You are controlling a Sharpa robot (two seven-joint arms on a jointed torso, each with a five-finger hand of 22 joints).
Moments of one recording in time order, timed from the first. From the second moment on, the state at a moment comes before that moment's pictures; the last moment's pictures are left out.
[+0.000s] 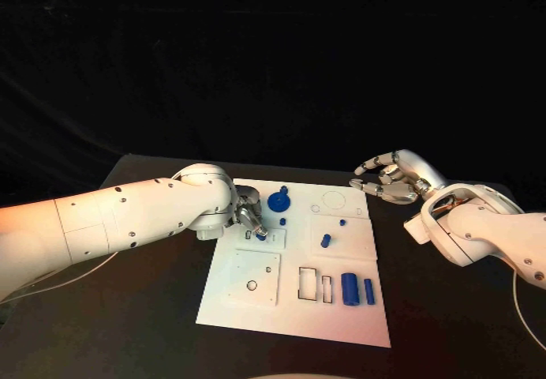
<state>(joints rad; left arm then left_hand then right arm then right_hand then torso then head) 1.32 -0.65 -0.12 1.40 -1.10 0.20 -0.53 1.14 -0.25 0.65 0.22 0.56 0.93 0.05 0.69 0.73 1.35 -0.03 1.15 1.06 1.47 -0.08 1.57 1.31 0.08 1.45 0.02 1.44 1.28 1.29 -0.93 -0.14 1.58 -0.94 -0.57 0.06 1.32 -0.13 0.11 0.29 0.35 0.89 0.16 0.20 0.41 1.46 0.08 1.44 1.31 1.47 0.01 1.54 1.31 0.04 1.44 0.11 1.36 1.31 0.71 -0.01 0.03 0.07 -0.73</state>
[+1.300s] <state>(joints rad) 1.33 -0.63 -0.12 1.38 -1.10 0.21 -0.53 1.06 -0.24 0.65 0.14 0.55 0.96 0.02 0.68 0.74 1.37 -0.05 1.17 1.09 1.47 -0.10 1.57 1.31 0.08 1.46 0.01 1.44 1.29 1.29 -0.93 -0.14 1.57 -0.94 -0.57 0.05 1.31 -0.12 0.11 0.29 0.34 0.89 0.16 0.21 0.41 1.46 0.08 1.43 1.31 1.46 0.01 1.54 1.31 0.05 1.43 0.11 1.35 1.31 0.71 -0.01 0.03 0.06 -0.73</state>
